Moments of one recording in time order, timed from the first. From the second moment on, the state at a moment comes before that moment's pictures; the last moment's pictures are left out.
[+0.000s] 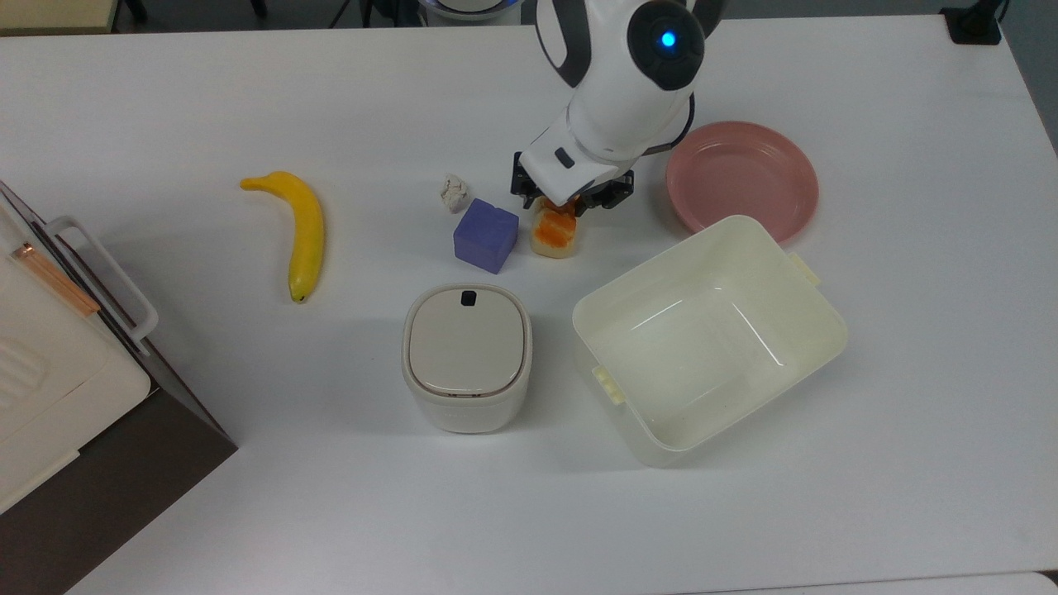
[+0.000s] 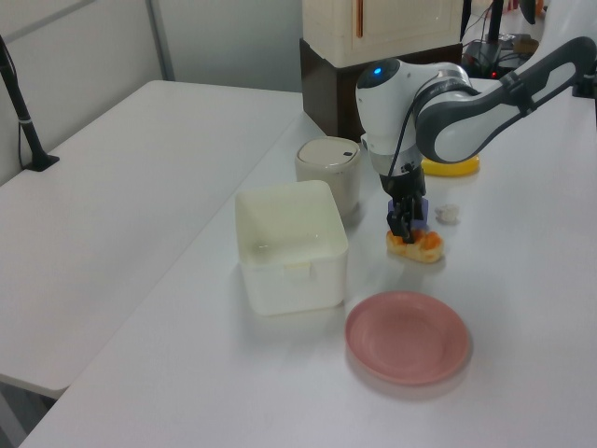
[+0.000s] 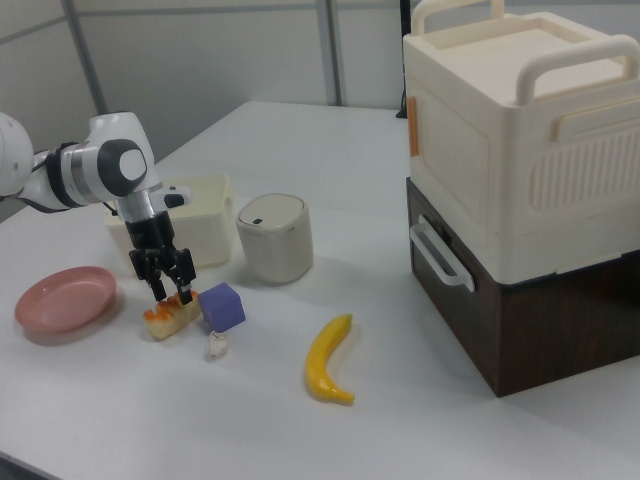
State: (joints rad) arm 0.25 0.35 0.05 -1.80 -0.20 1.93 0.43
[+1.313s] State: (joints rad) arm -0.11 0.09 0.03 -1.63 -0.02 1.71 0.03
